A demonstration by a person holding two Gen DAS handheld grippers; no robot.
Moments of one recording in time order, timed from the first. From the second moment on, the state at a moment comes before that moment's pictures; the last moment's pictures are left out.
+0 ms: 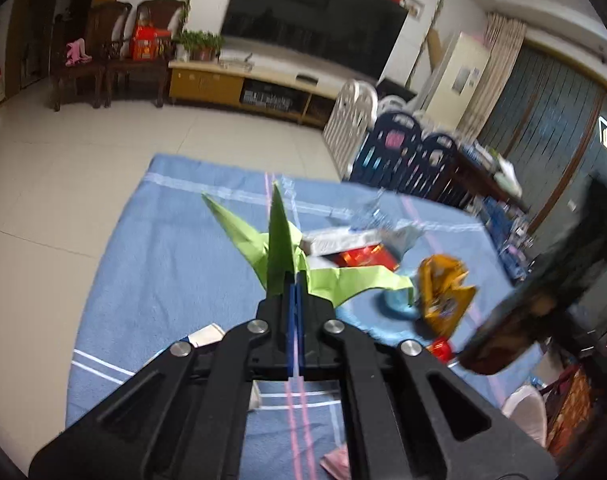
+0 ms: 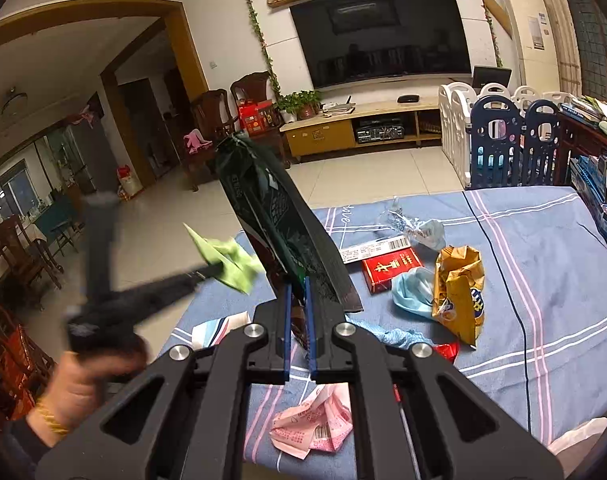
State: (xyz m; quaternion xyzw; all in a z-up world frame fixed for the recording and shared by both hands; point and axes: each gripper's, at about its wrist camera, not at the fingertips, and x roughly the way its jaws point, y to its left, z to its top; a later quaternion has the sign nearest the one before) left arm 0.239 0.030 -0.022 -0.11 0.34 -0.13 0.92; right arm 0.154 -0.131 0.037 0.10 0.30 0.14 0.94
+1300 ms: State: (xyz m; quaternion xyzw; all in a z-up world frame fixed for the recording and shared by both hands) left arm 0.078 -0.019 -0.029 -0.04 0.35 -0.10 0.93; right arm 0.063 -0.130 0.001 0.06 0.34 0.11 0.93
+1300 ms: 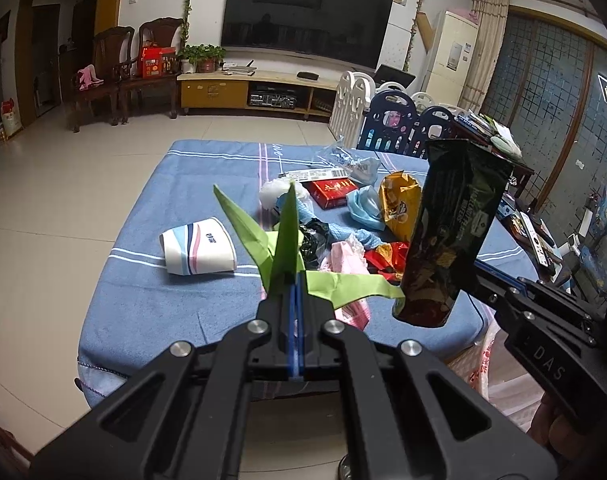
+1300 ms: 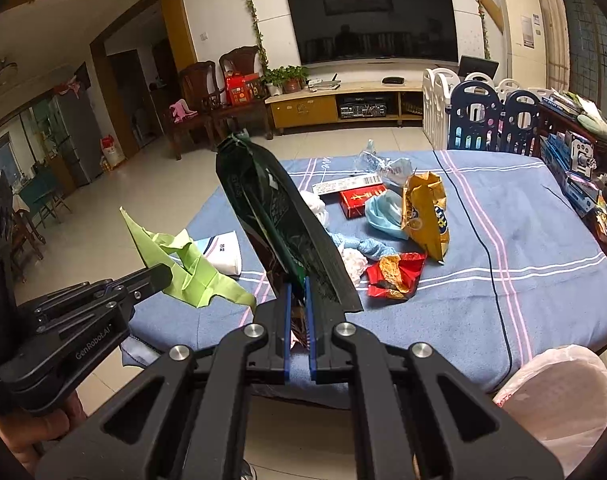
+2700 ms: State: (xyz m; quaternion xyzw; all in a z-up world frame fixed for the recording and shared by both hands) left arm 0.069 -0.089 -0.012 -0.03 0.26 -0.17 0.95; right arm -0.022 -0.246 0.043 0.13 0.26 -0.02 0.96
